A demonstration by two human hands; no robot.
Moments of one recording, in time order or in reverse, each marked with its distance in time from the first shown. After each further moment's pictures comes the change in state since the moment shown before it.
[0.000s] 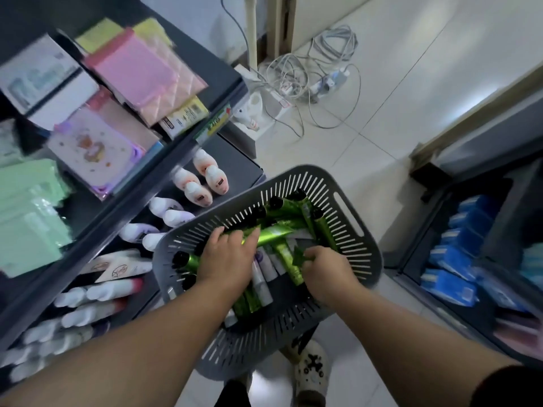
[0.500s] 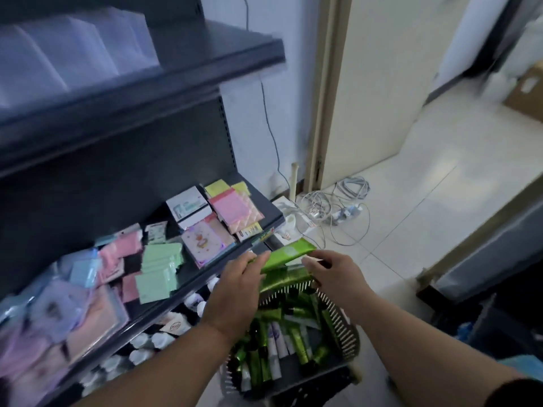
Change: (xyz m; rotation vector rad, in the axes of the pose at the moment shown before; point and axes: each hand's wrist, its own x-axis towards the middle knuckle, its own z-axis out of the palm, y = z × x) left_hand -0.152 0.002 -0.209 -0.507 0.640 -0.069; right_hand -0.177 -0.086 -0.148 0.404 0.176 -0.535
